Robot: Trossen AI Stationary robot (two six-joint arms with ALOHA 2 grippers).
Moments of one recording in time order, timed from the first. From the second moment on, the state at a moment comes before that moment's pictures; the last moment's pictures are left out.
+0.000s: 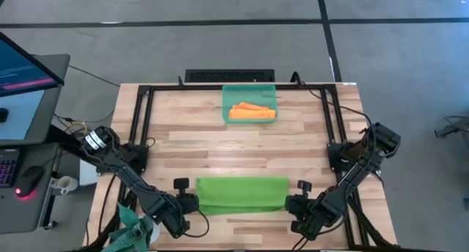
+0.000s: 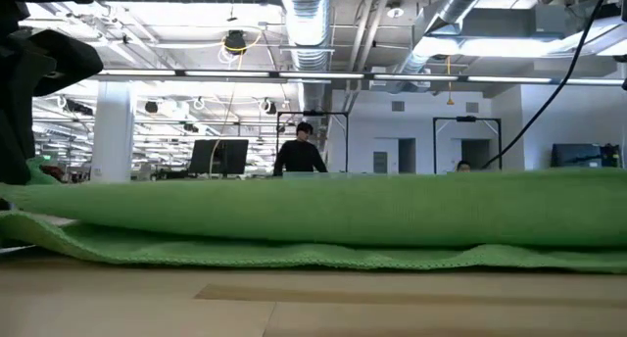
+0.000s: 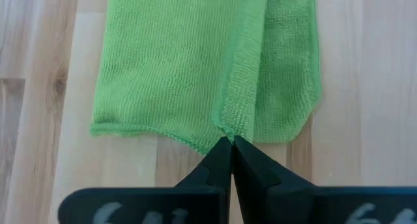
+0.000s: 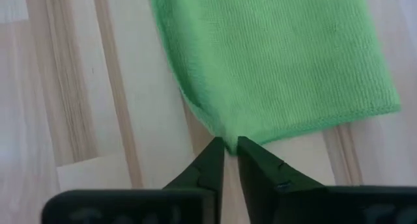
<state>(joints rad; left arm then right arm) -0.81 1.74 1.04 -0.67 -0.47 -0.81 0.91 1.72 1.00 -0.70 0.39 1.04</state>
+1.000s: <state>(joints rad) -0.78 1.74 1.29 -0.86 -0.67 -0.65 0.91 1.59 1.04 -0.69 0.60 0.97</state>
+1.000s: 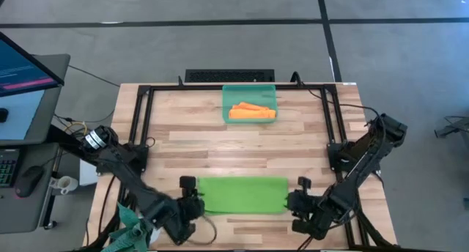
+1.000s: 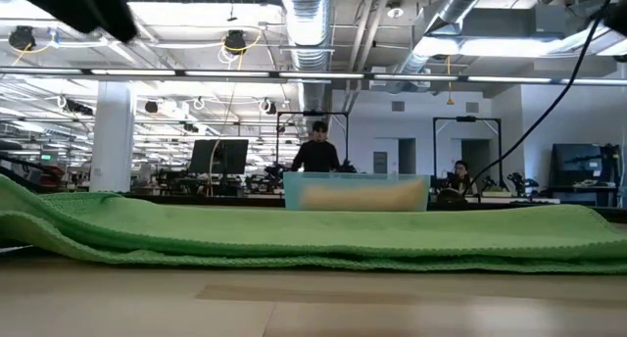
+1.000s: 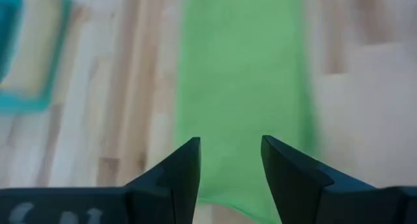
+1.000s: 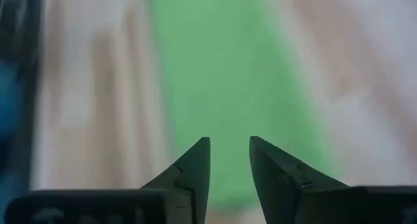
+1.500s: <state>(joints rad) -0.57 1.74 0.96 -0.33 -0.48 -0.62 0.80 1.73 0.98 -0.59 0.57 1.18</state>
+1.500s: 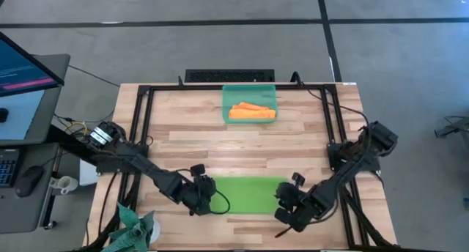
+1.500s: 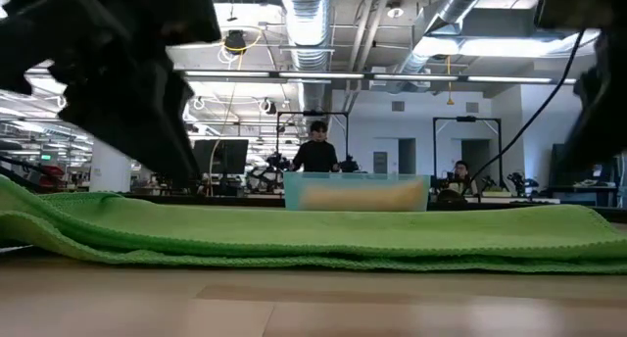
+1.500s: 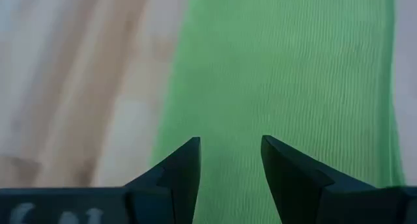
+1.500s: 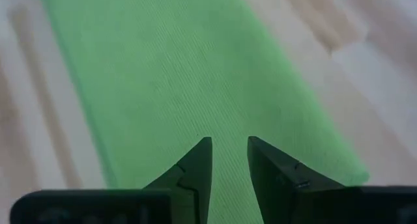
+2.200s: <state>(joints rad) -0.65 1.74 0.89 -0.32 -0.23 -0.92 0.65 1.84 0.99 -0.74 0.30 1.31</state>
